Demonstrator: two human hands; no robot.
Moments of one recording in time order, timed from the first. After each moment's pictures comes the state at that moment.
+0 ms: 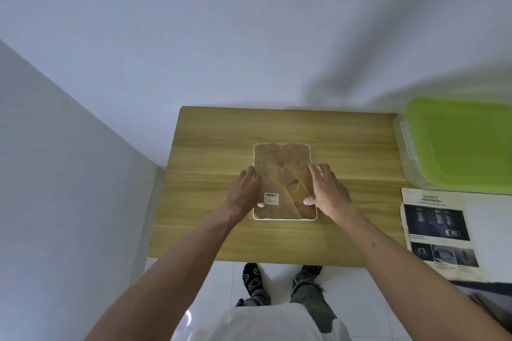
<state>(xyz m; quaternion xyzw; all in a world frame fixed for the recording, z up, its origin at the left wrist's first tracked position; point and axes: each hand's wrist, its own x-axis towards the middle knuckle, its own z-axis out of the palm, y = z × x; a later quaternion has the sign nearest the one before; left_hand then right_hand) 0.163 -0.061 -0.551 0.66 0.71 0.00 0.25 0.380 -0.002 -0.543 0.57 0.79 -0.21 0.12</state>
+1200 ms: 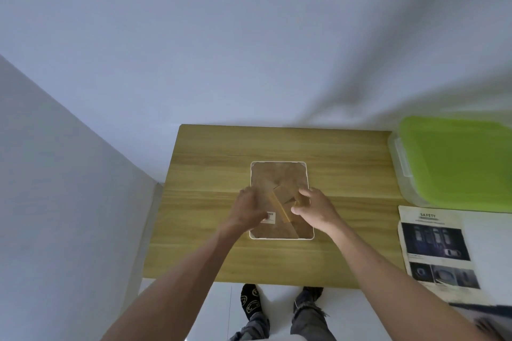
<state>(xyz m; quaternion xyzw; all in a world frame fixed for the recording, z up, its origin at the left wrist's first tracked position) 0.176 -0.059 -0.548 0.49 0.75 0.17 0.41 0.375 -0.002 -0.542 0.62 0.64 -0.45 -0.02</state>
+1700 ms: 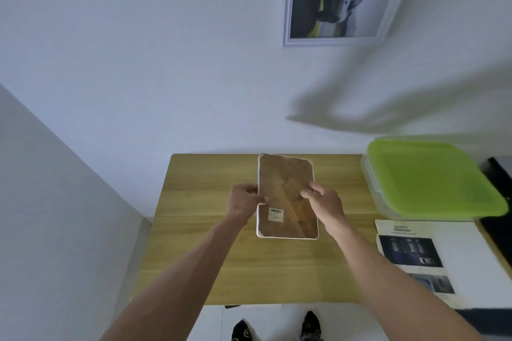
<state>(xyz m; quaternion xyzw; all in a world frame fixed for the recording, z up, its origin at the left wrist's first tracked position) 0.193 -0.026 -0.482 0.31 0.70 0.39 0.51 0.399 0.009 -0.471 0.68 0.49 -0.49 -0.25</state>
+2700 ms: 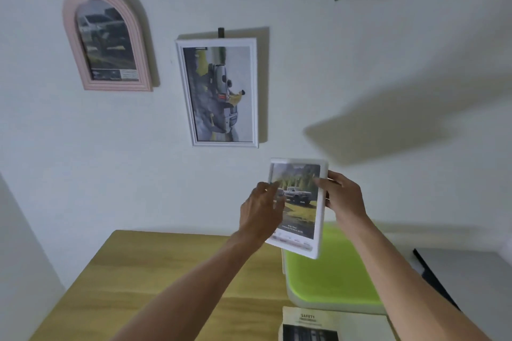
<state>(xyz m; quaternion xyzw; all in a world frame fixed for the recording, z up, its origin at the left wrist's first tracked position) 0.494 0.027 -0.276 0.64 0.66 0.38 0.02 0.668 0.082 -0.237 0.50 0.52 -0.47 -0.52</state>
